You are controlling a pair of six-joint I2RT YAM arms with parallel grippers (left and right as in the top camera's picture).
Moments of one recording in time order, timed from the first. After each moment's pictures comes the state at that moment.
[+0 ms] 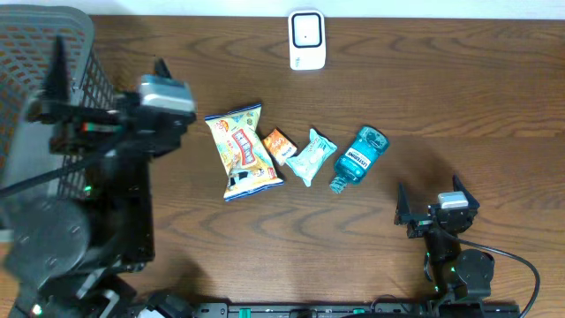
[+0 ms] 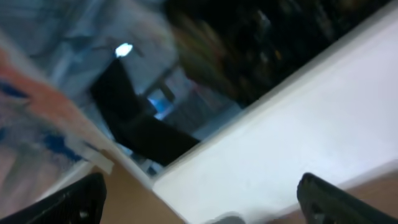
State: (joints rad) left arm -0.64 0.89 1.39 -0.35 -0.70 0.86; right arm 0.04 0.01 0.01 -0.07 -0.06 -0.08
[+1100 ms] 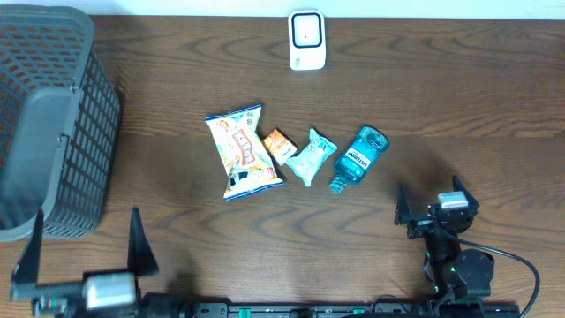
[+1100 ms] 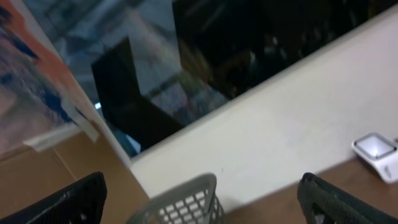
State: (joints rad) left arm -0.07 0.11 0.93 -0.52 -0.03 0.57; right arm 0.04 0.01 0.01 -0.07 -0.06 -0.08
